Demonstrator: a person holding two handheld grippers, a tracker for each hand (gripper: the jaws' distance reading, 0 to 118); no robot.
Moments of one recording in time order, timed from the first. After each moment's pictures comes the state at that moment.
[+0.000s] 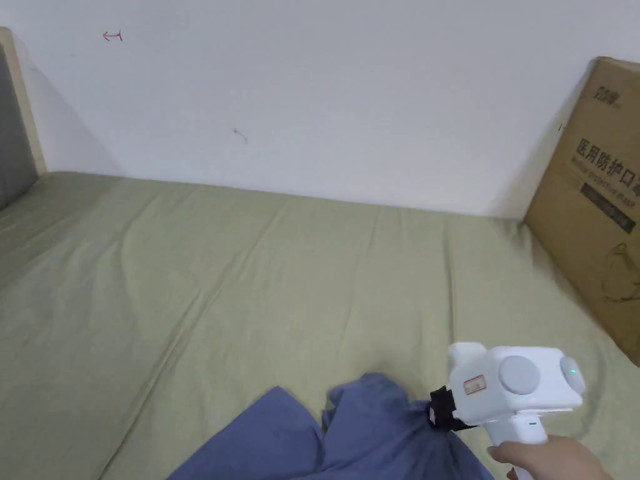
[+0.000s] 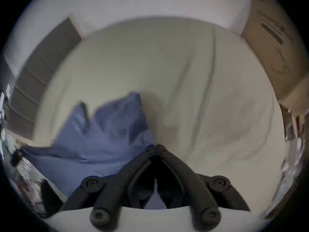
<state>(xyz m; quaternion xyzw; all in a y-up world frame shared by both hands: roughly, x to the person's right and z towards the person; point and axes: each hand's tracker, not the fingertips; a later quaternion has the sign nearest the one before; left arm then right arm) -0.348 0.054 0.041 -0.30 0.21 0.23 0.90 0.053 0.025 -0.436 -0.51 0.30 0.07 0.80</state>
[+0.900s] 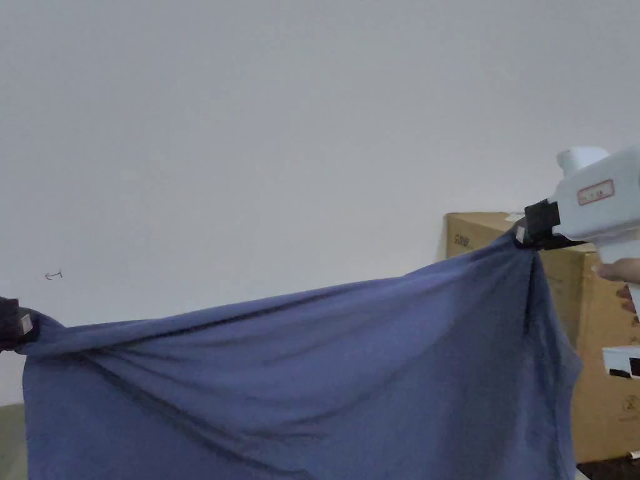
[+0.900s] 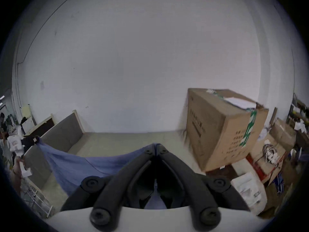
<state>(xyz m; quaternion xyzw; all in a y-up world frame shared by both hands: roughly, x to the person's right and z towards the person) -0.356 0.389 -0.156 -0.16 0.11 0.11 0.97 0.223 0.445 -0.383 -0.17 0.21 0.00 0.96</state>
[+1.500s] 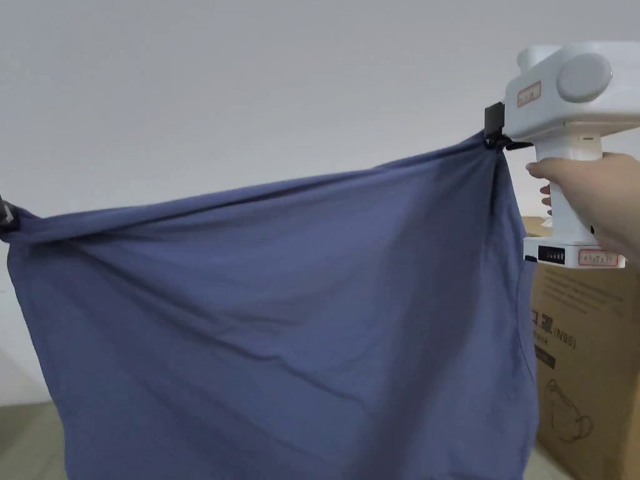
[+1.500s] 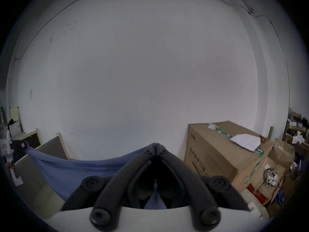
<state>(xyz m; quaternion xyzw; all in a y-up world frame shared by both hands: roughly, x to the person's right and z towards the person) -0.439 0.430 -0.289 -0.05 0.17 0.17 0.97 0.112 0.507 -0.529 -0.06 0.17 0.00 0.98</state>
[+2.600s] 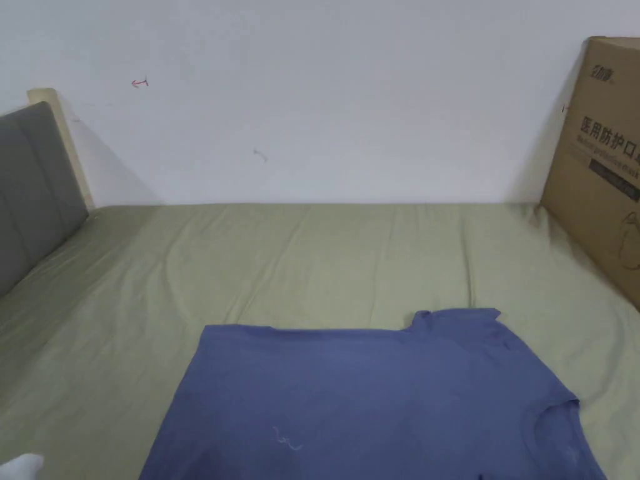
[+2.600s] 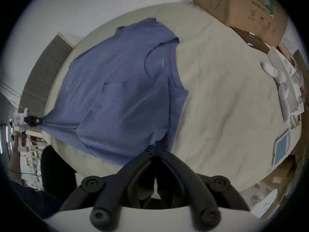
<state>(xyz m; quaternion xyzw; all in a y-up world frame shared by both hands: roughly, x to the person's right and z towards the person) -0.382 0.031 -0.017 -0.55 0.10 0.34 0.76 0.294 -0.002 -0.266 -0.59 0.23 0.04 0.77</state>
